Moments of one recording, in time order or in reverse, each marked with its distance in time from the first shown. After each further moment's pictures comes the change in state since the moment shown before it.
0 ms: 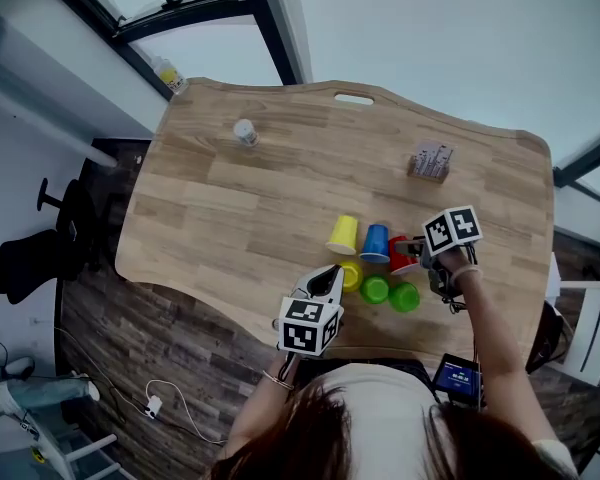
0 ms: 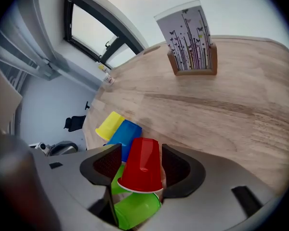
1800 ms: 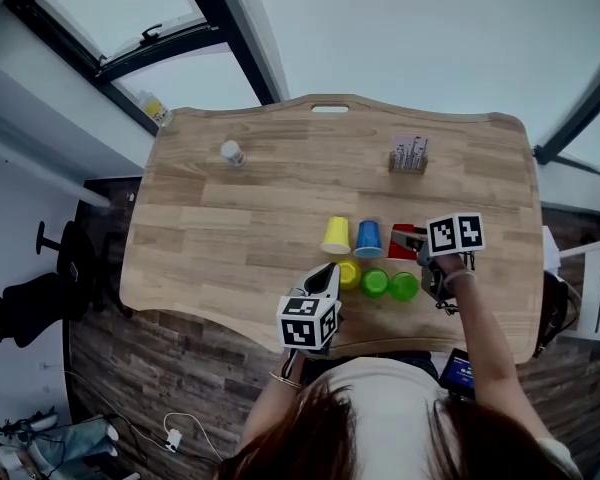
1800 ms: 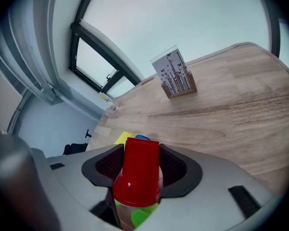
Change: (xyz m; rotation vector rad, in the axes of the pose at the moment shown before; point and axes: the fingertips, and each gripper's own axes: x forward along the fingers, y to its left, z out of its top) left arm -0.012 -0.002 0.005 0.005 -0.029 -0.049; right arm -0.046 0.026 0.001 0.116 -0.361 0.012
